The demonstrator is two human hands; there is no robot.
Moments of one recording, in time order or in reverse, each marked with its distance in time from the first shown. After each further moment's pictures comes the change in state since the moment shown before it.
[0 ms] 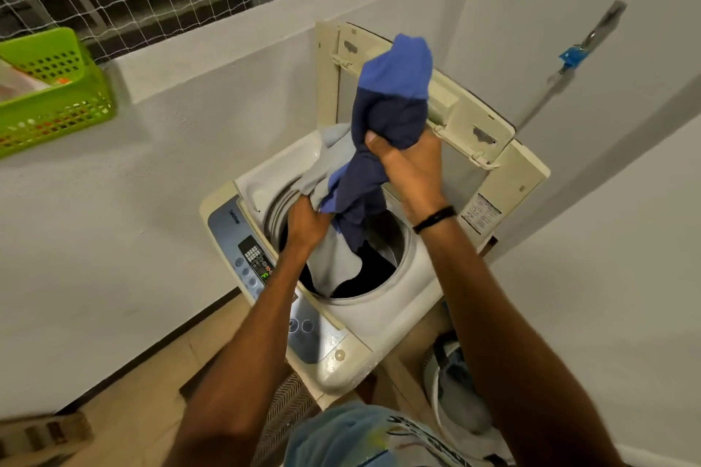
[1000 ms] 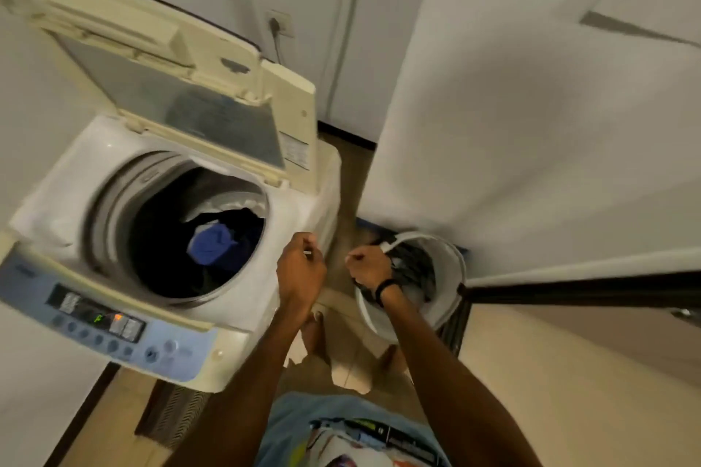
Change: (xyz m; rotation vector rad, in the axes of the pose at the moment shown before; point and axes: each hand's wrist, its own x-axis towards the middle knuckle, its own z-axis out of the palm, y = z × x) left_hand -0.168 0.012 0.216 0.146 -0.377 0.070; right_hand -0.116 0.268 -0.234 -0.695 -0.126 0.722
